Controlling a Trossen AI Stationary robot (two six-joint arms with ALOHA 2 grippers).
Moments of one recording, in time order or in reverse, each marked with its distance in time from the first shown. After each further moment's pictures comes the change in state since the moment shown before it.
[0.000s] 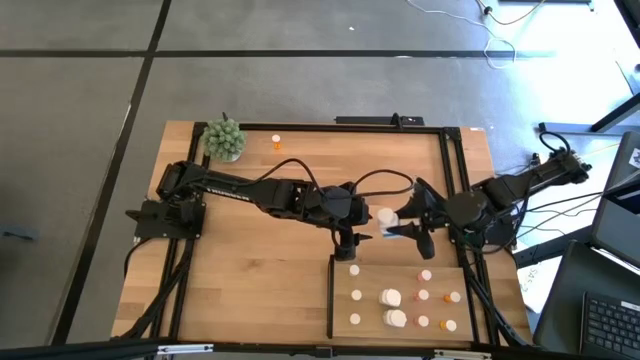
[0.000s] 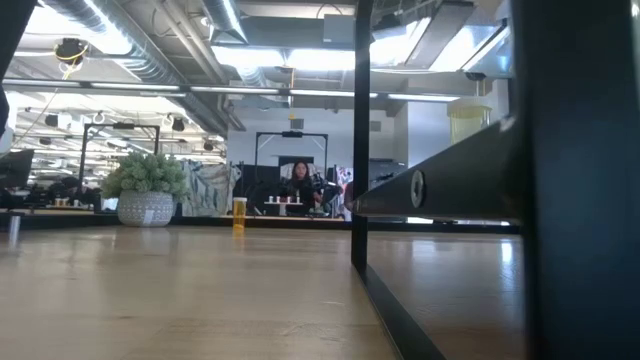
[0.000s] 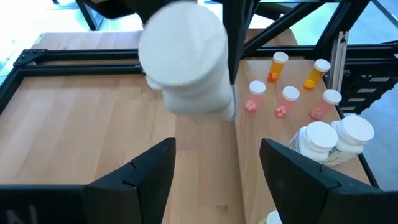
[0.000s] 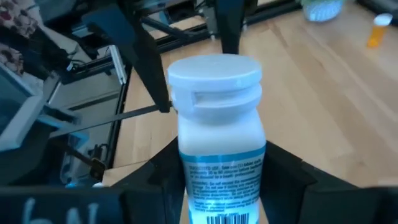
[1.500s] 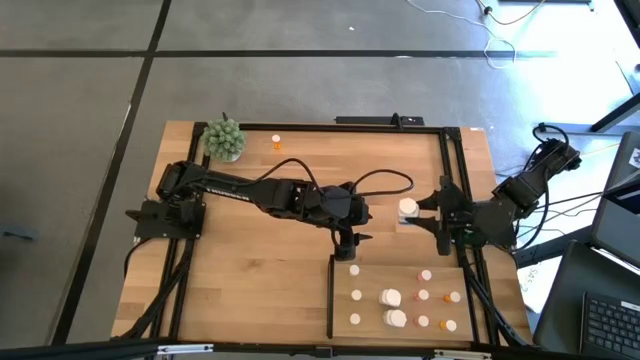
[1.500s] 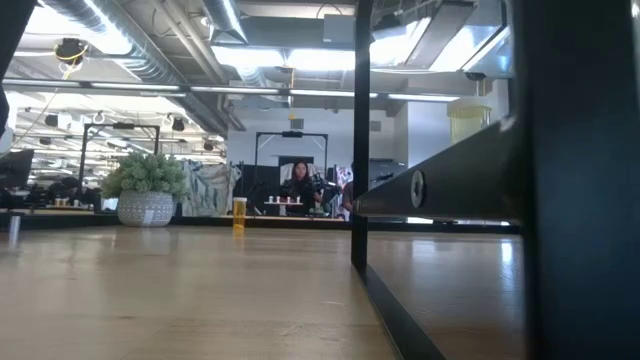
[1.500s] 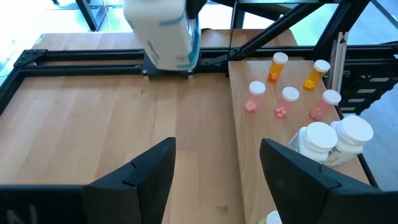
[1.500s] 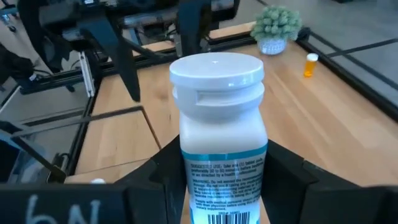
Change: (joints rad) left arm 0.000 -0.002 0.000 0.000 0.000 0.000; right arm 0.237 -0.142 -0.011 -0.156 0.412 0.021
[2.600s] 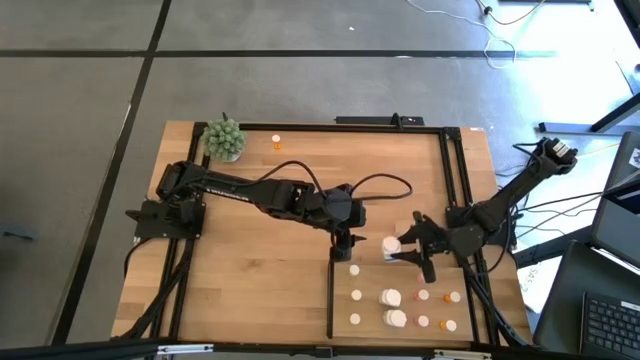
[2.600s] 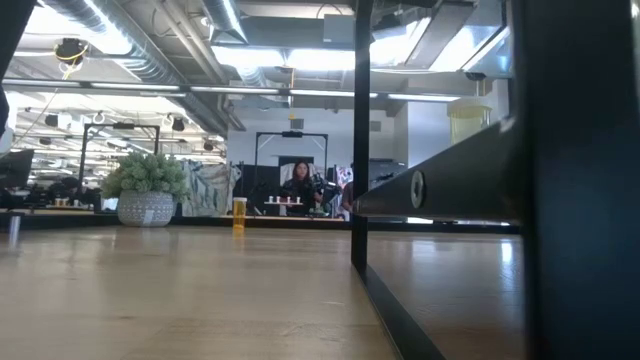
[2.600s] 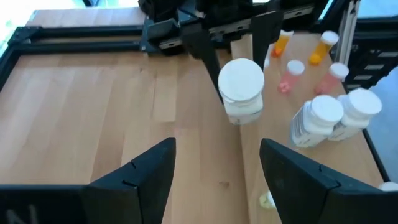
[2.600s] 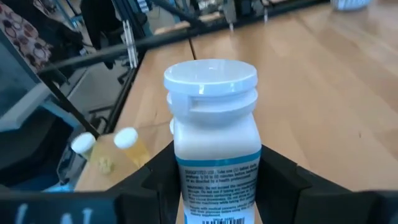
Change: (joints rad) left arm -0.007 0.000 0.000 -0.085 0.000 -0.003; right arm 0.051 0.073 -0.510 0.706 -0.167 -0.002
